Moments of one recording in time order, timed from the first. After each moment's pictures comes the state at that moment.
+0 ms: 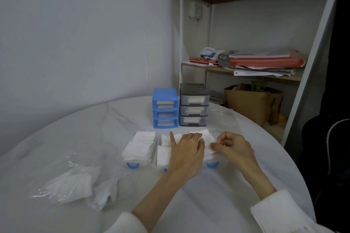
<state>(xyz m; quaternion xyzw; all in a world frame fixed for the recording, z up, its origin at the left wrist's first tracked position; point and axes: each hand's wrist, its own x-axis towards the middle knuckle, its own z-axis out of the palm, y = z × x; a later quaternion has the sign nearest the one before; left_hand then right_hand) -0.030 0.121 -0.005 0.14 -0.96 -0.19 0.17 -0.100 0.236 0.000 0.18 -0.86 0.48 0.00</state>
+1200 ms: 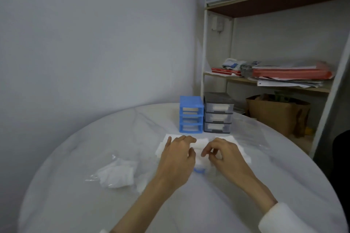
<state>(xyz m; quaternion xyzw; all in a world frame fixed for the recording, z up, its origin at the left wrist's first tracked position) 0.061 0.081 0.021 0.15 -0.92 -0.20 0.29 -0.047 0.193 0.004 0.45 -0.82 0.35 0.08</state>
